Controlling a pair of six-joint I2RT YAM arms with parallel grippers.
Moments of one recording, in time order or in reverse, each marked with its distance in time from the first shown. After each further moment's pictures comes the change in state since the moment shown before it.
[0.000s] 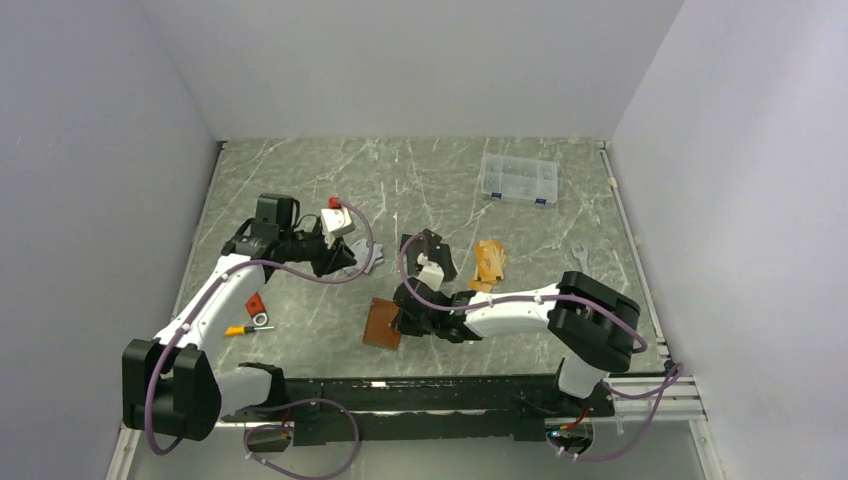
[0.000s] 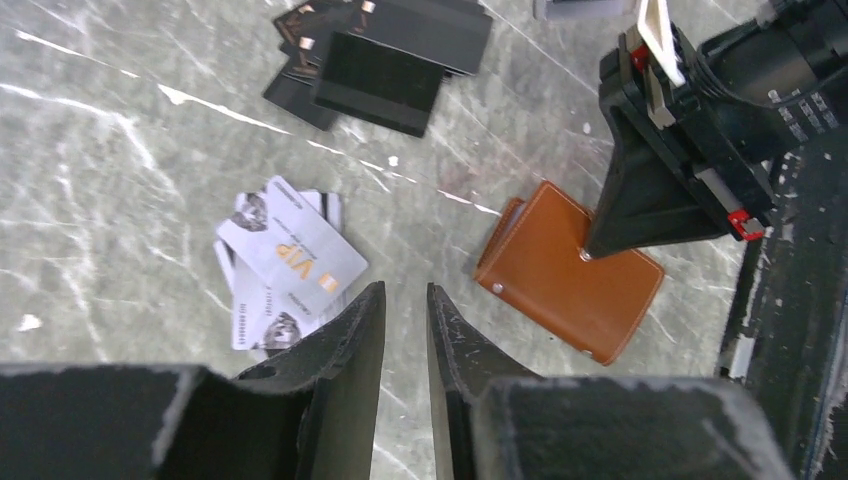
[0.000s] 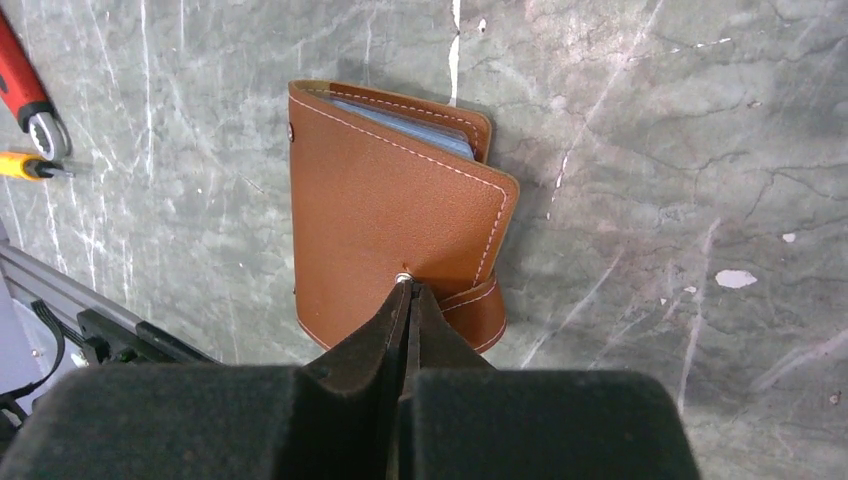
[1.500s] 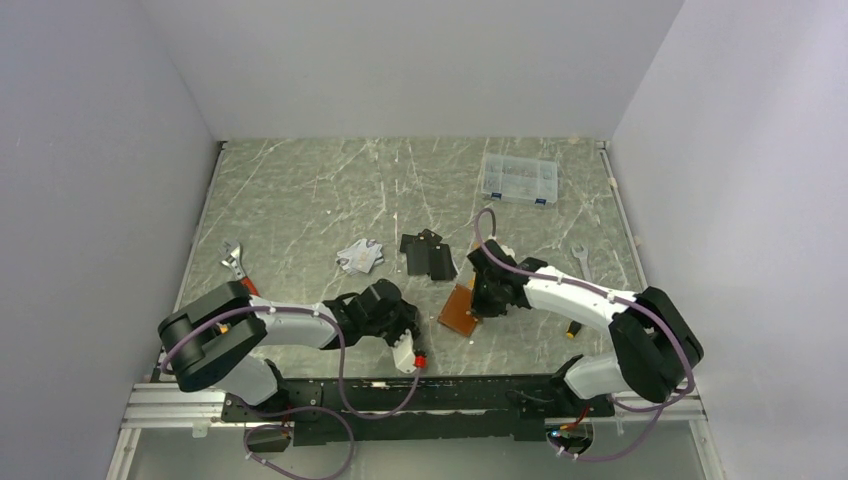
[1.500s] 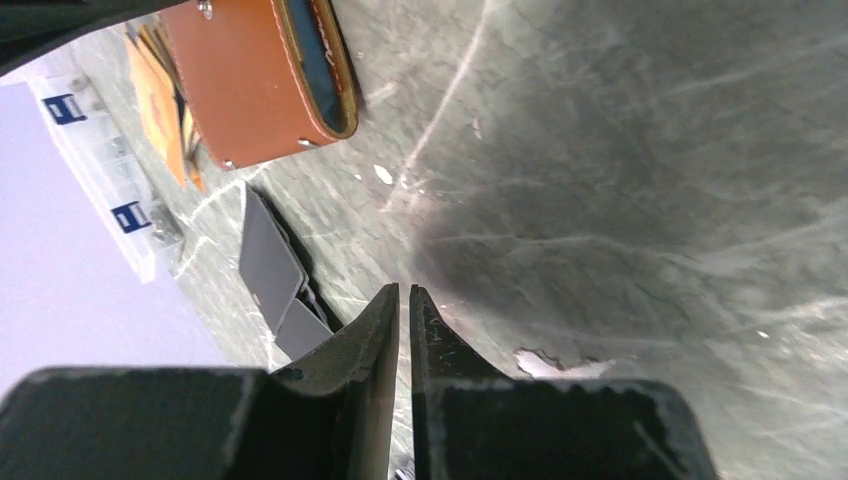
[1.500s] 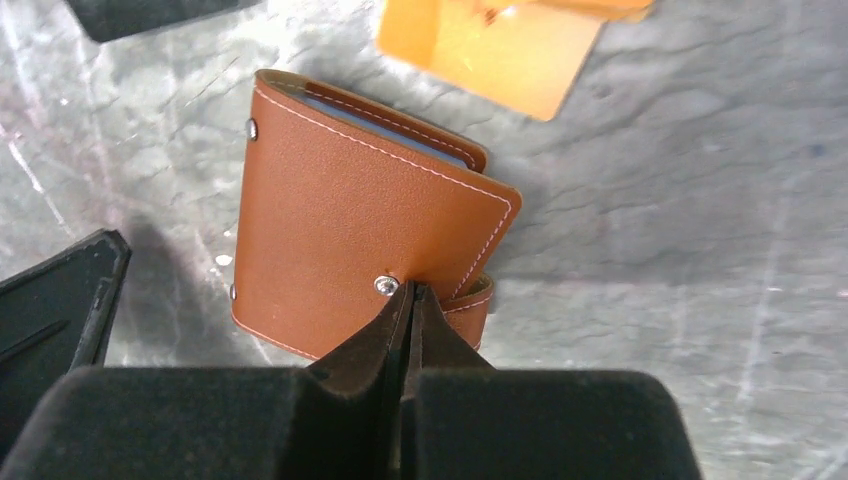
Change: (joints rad) left arm -0.808 0.282 -0.367 0.688 -0.637 0.863; right arm -0.458 -0.317 -0.099 -0.448 -0.163 -0.309
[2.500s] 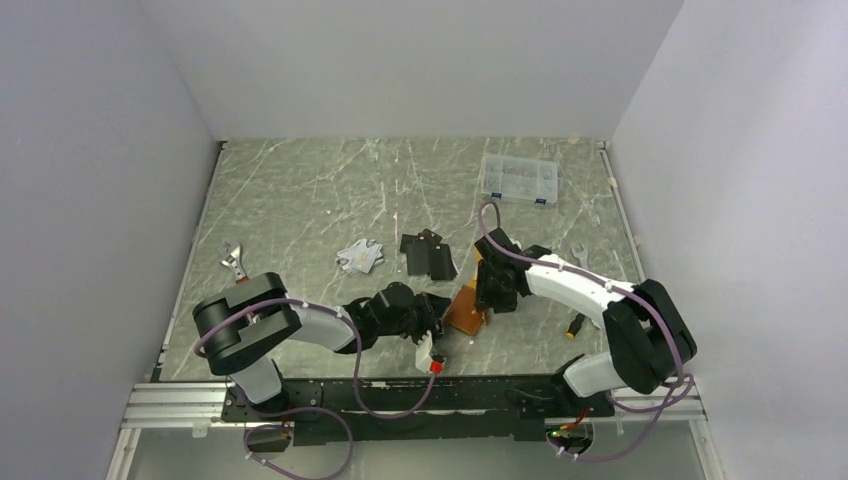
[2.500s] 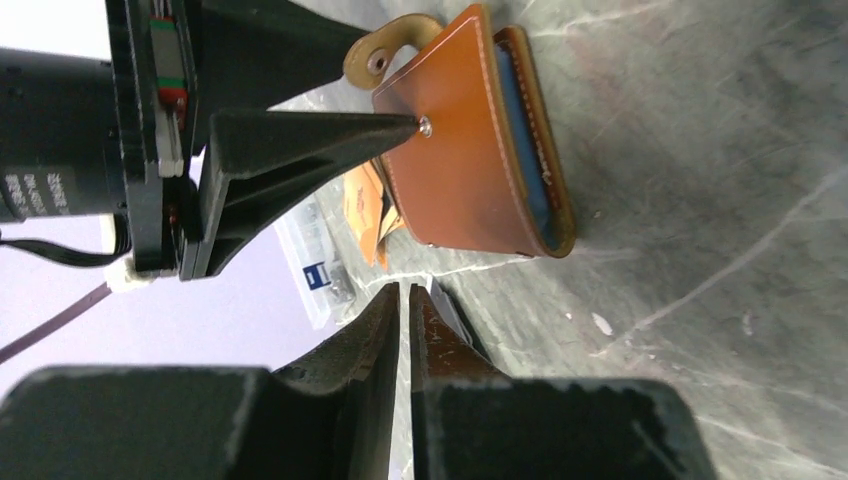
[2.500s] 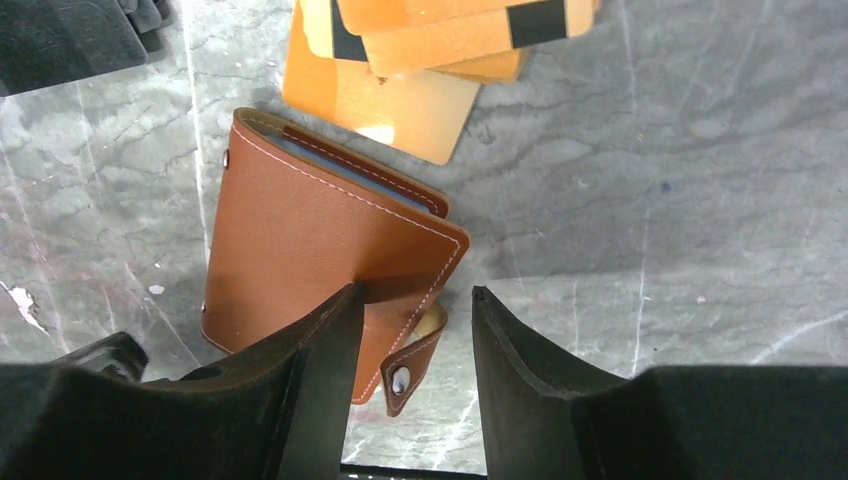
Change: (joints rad) left arm -0.077 0.167 0.028 0.444 0.040 0.083; right arm -0.112 0.042 0.075 -0.128 0.022 -0.143
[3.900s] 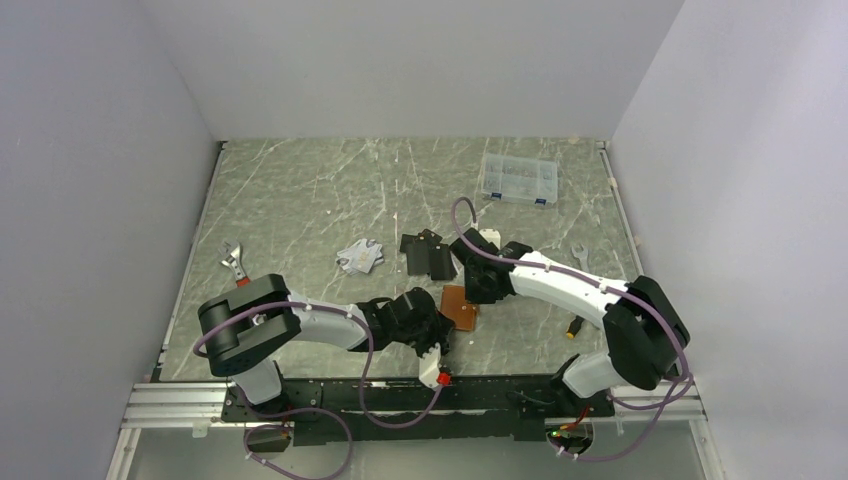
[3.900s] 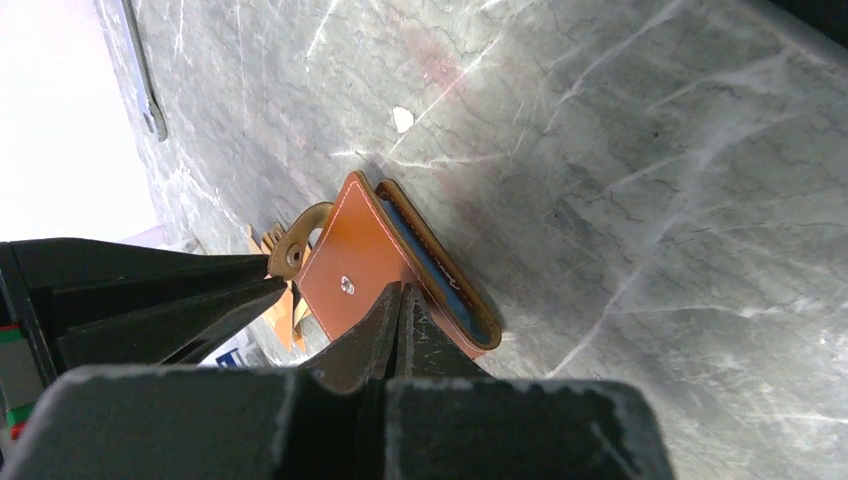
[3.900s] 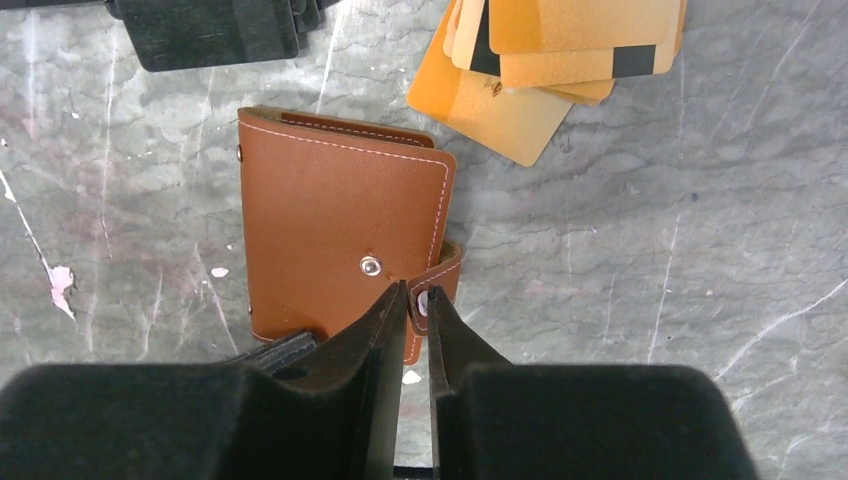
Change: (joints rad) left arm -0.080 0.017 0.138 -0.370 0.038 -0.049; right arm 0.166 0.037 0.134 -0.068 0.145 0.010
